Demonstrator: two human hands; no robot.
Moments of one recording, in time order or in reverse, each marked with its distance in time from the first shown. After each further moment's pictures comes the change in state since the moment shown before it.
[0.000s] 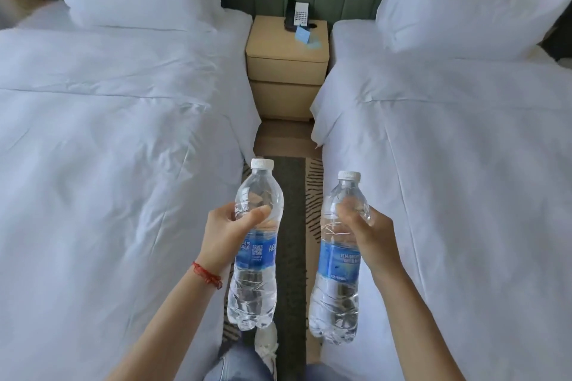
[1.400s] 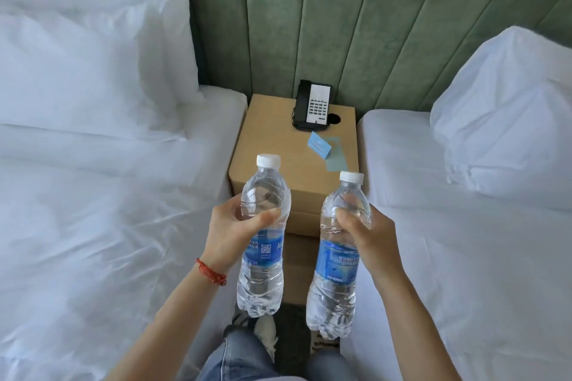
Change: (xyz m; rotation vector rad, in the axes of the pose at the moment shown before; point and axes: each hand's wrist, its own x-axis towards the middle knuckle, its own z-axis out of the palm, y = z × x) left_hand 0.863 0.128 0.077 -0.134 -0.007 0.066; right_hand 0.844 -0.214 0.148 0.099 -0.077 -0.037
